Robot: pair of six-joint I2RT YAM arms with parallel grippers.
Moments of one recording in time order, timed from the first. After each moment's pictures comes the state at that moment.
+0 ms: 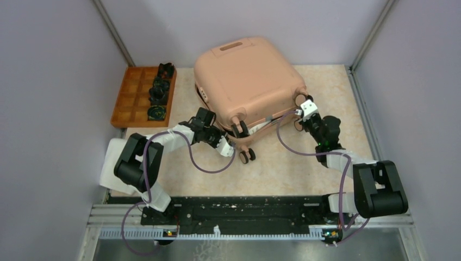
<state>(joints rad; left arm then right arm) -0.48 1.64 0.90 -0.26 0.45 1.67 0.12 1.32 0.42 0.75 -0.21 -0.48</state>
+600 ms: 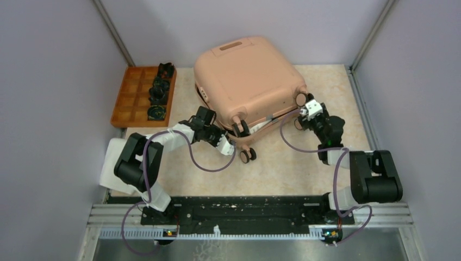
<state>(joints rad) -0.47 1.64 0.92 -0.26 0.44 1.66 0.06 1.43 0.41 0.89 -0.24 -0.51</state>
